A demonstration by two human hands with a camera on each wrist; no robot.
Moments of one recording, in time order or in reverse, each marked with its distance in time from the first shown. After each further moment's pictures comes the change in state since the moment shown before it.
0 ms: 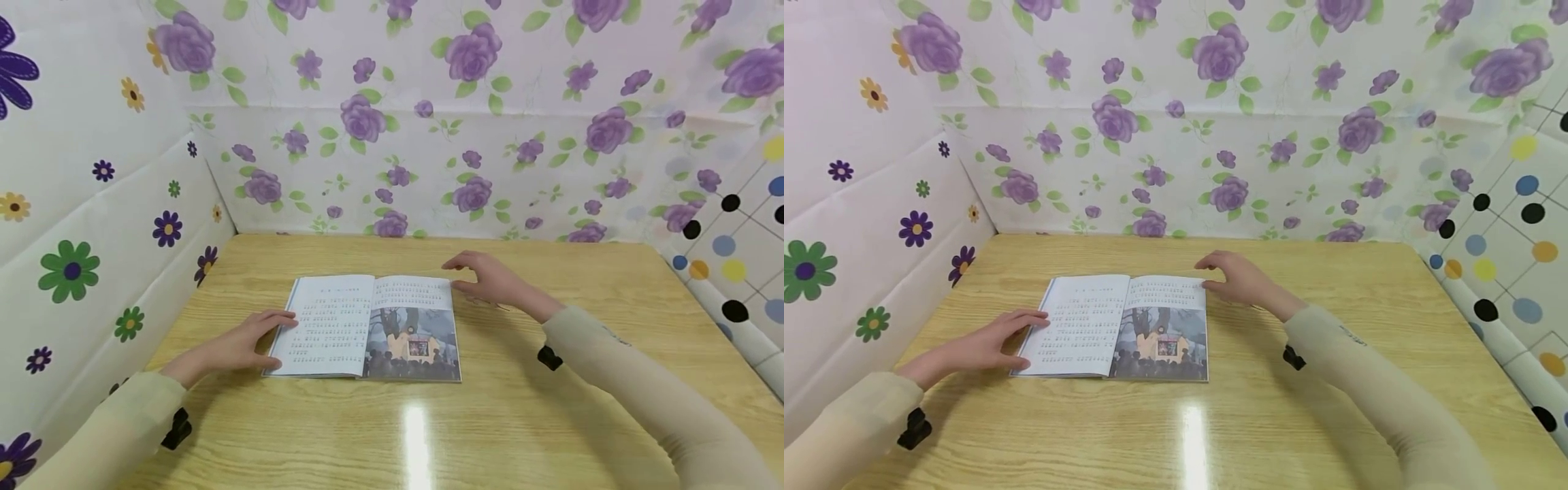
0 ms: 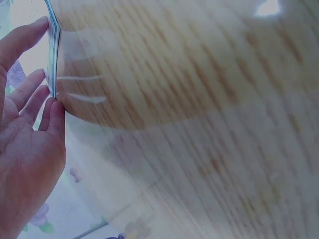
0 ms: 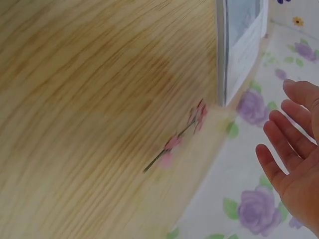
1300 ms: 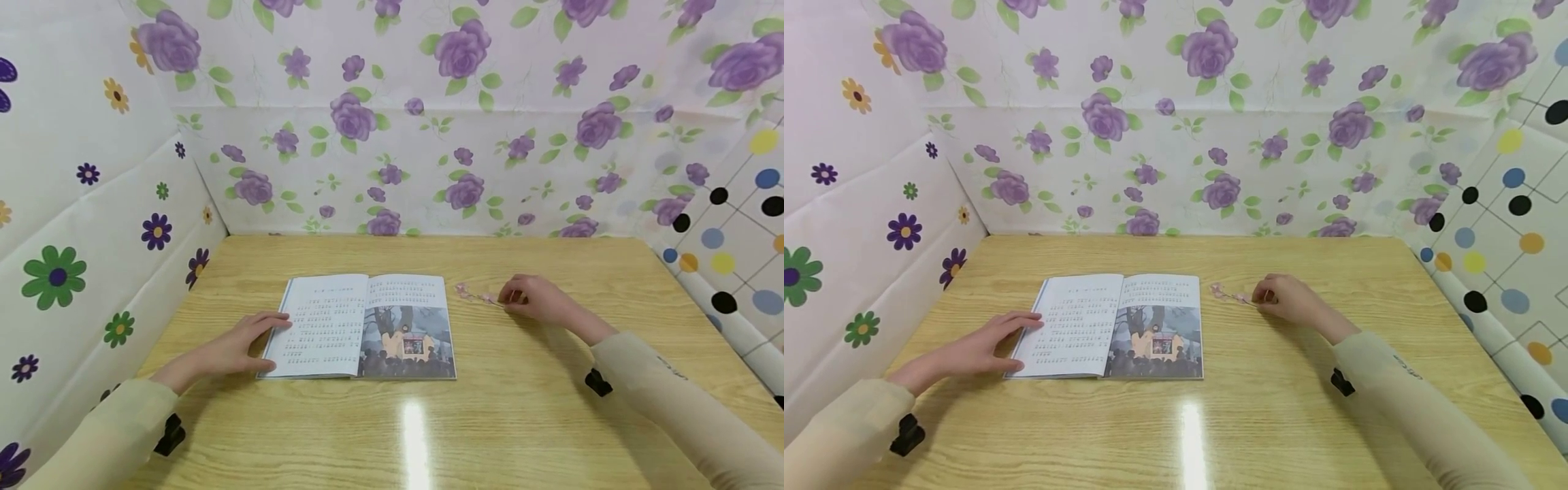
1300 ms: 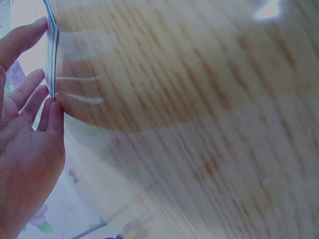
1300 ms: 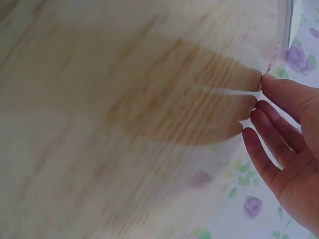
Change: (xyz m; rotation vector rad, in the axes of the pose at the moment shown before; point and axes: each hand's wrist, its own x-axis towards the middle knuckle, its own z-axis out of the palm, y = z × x) left_hand 0.000 0.001 0.004 0.006 0.027 0.015; right_hand -0.090 0.065 -0.006 -0.079 -0.035 0.105
